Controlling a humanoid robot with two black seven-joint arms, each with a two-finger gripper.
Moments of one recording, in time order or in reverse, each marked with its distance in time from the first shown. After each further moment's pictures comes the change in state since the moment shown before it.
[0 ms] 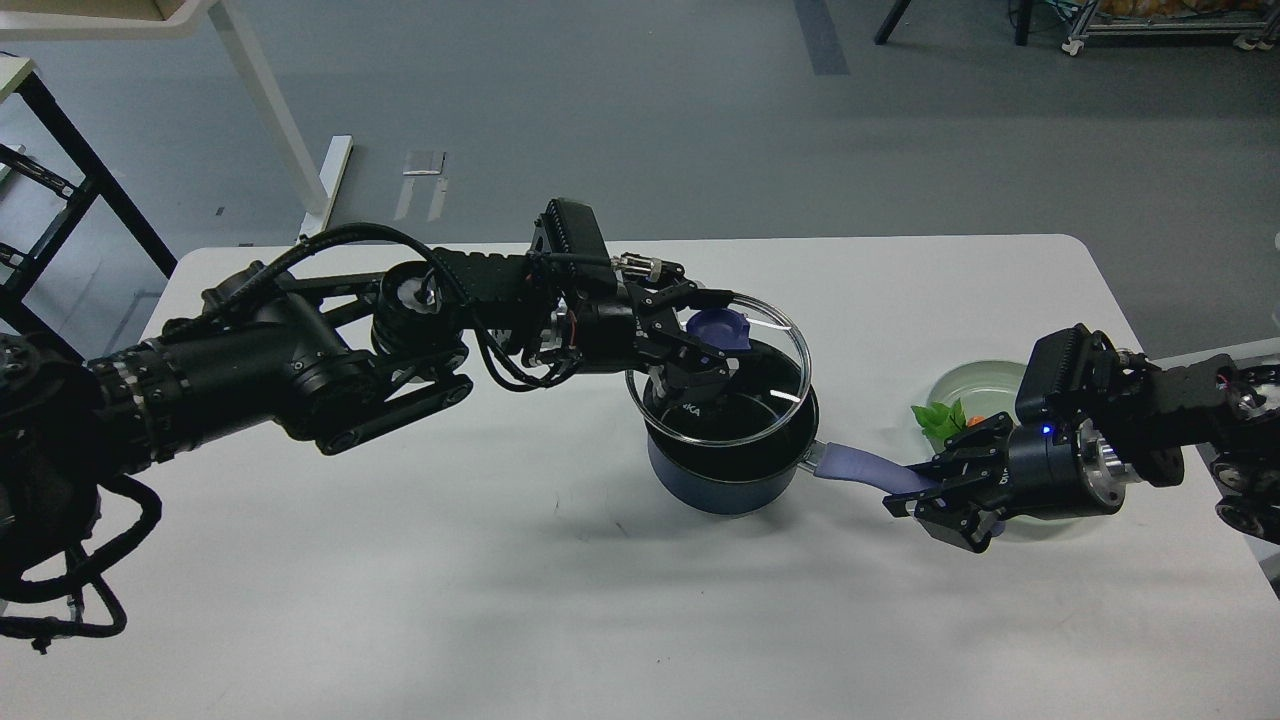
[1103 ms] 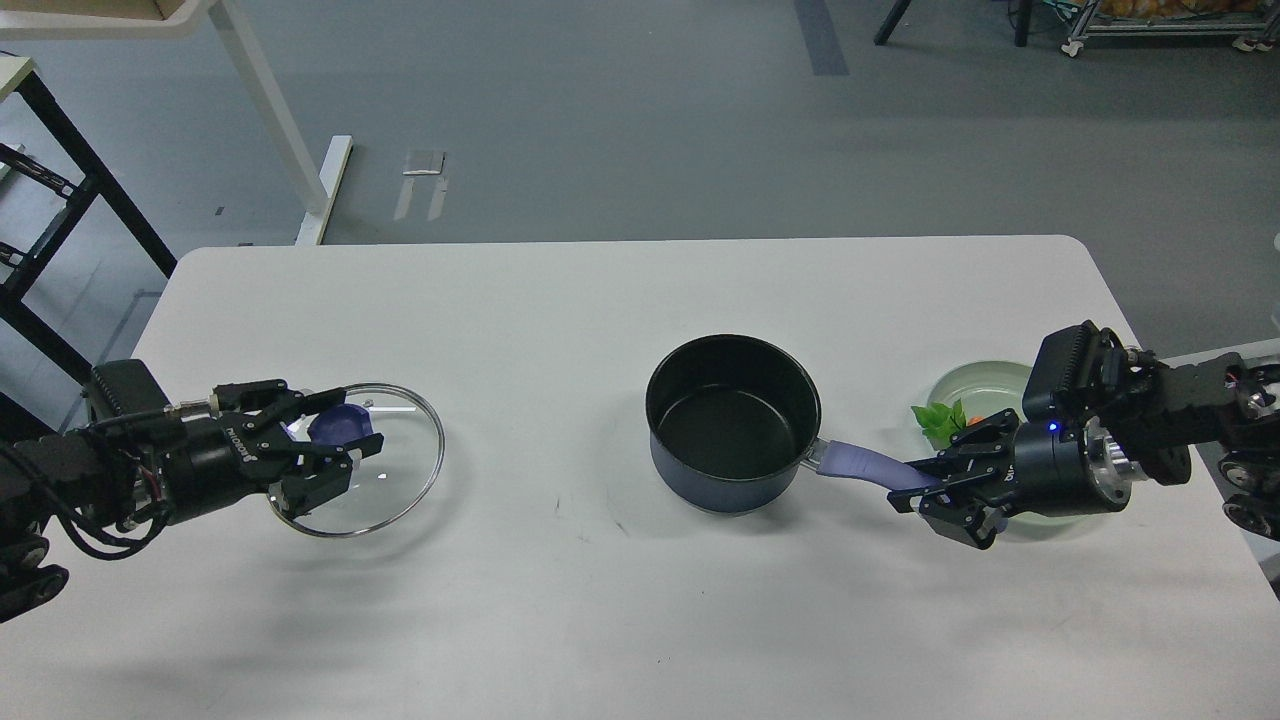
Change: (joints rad) left arm 0.468 0.672 0.018 -0.161 -0.032 0.339 0.001; right arm 0.001 -0.011 0.002 0.000 0.002 -0.007 0.000
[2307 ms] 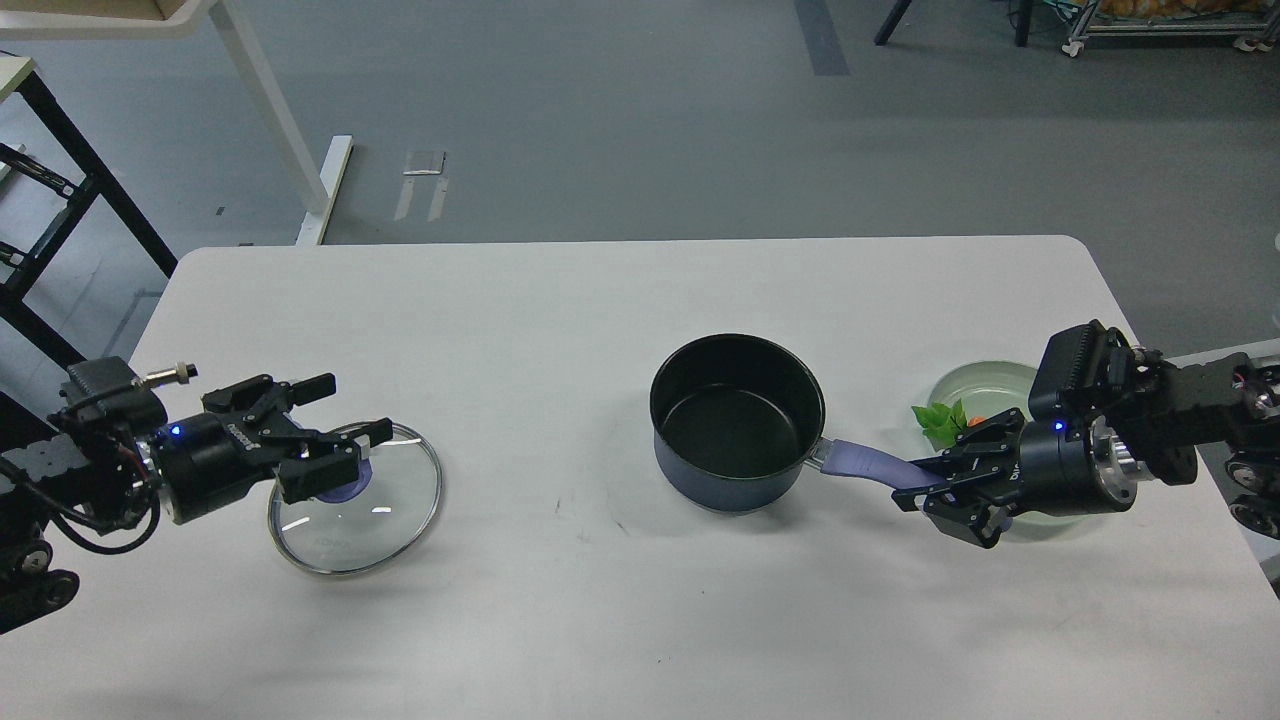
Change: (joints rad) left arm -0.049 0.085 -0.047 -0.213 -0.426 -0.136 0.000; right arm 0.000 -0.013 0.000 0.002 0.003 -0.003 0.000
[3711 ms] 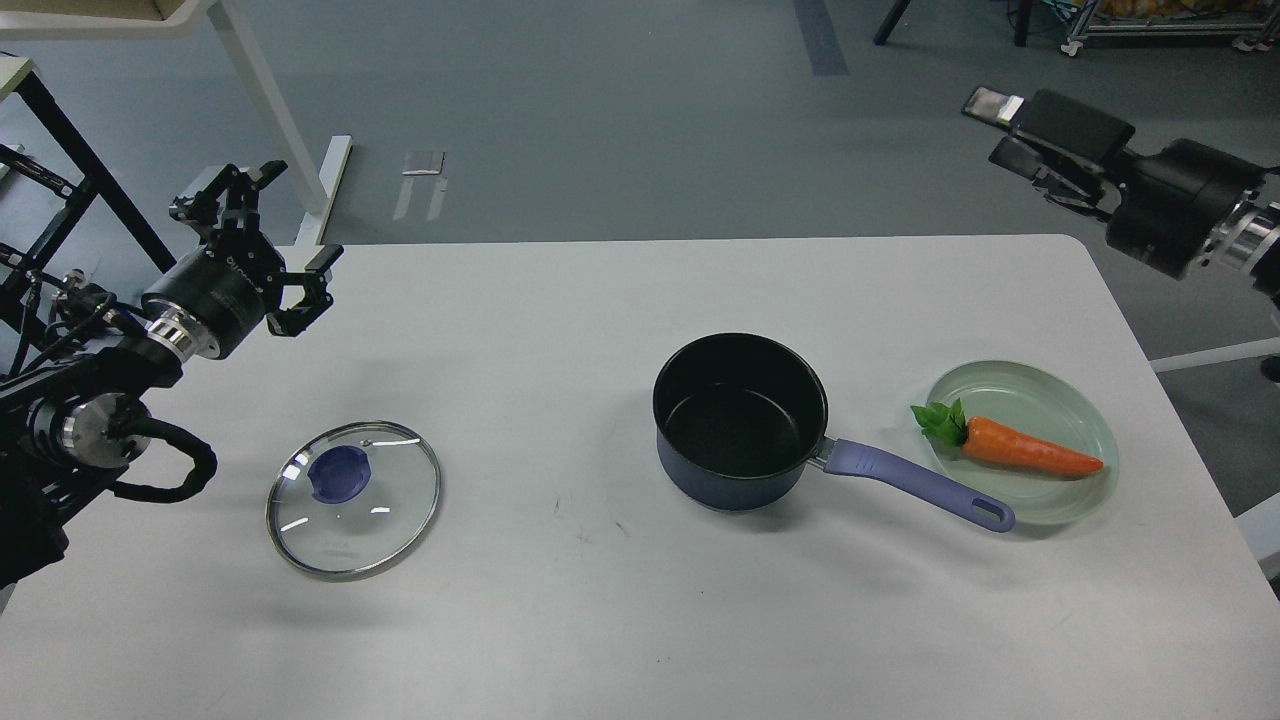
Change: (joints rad) left arm 0.032 -0.388 -0.298 0.541 -1.493 -0.712 0.054; right arm 0.083 -0.048 0.162 -0.064 1.428 -0.177 0.000
